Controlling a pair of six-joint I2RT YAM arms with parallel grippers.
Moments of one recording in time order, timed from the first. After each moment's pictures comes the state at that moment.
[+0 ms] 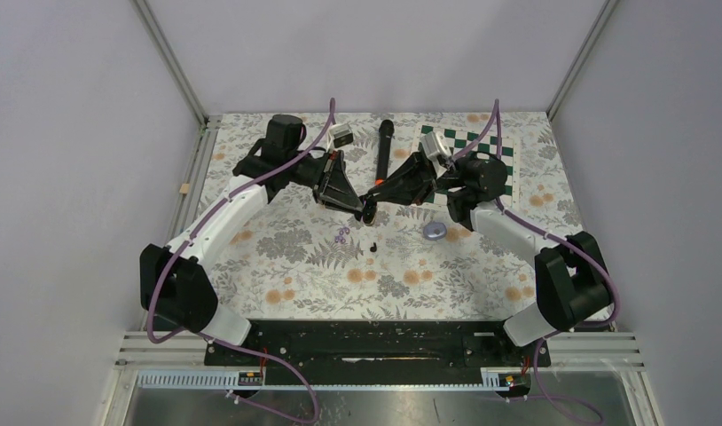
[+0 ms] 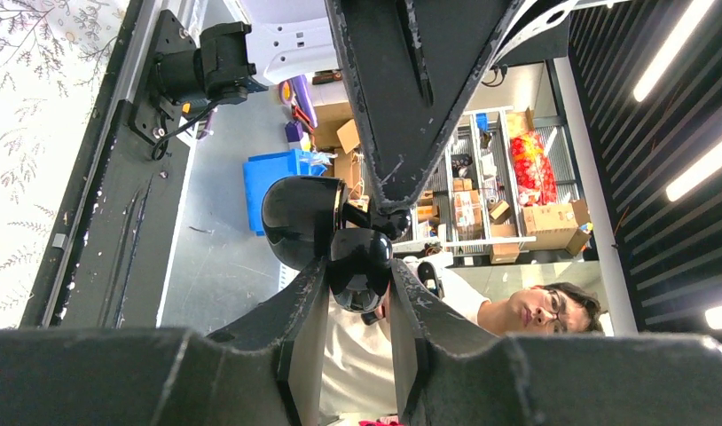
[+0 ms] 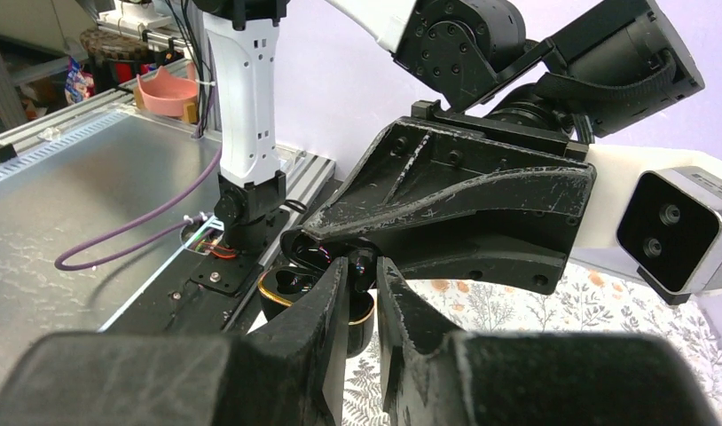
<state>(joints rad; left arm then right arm) -0.40 1.49 1.31 -0.39 1.48 -0.78 0.47 1.53 0.98 1.37 -1.32 0.62</state>
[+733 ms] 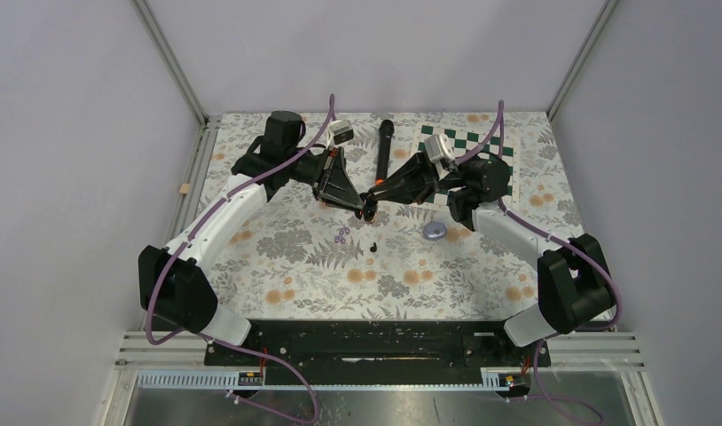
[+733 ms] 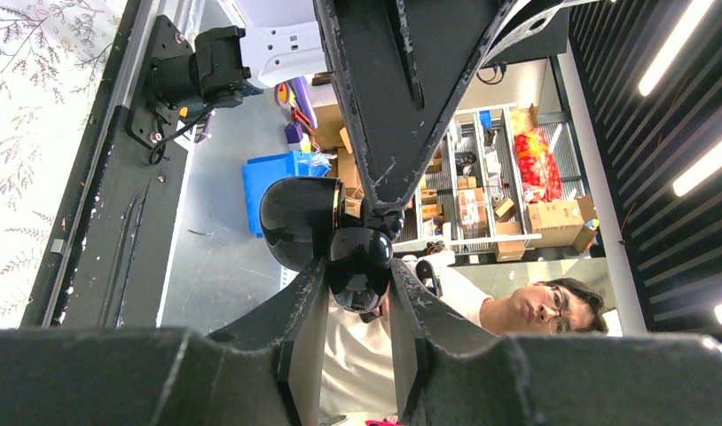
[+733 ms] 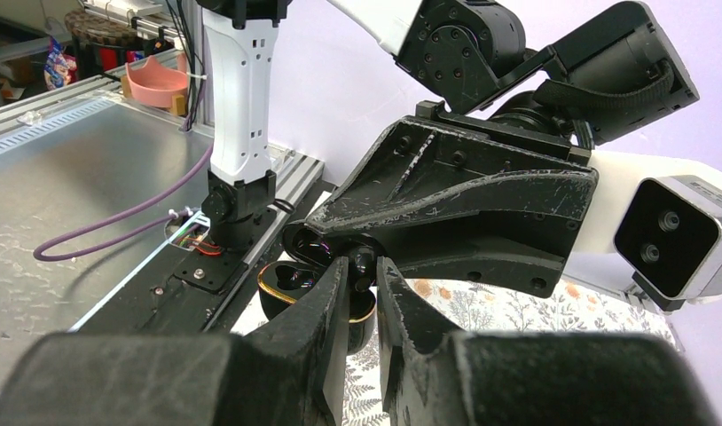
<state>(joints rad) -0.40 1.49 1.35 -0.39 1.48 -0.79 0.47 1.51 0.99 1.37 -1.33 0.56</state>
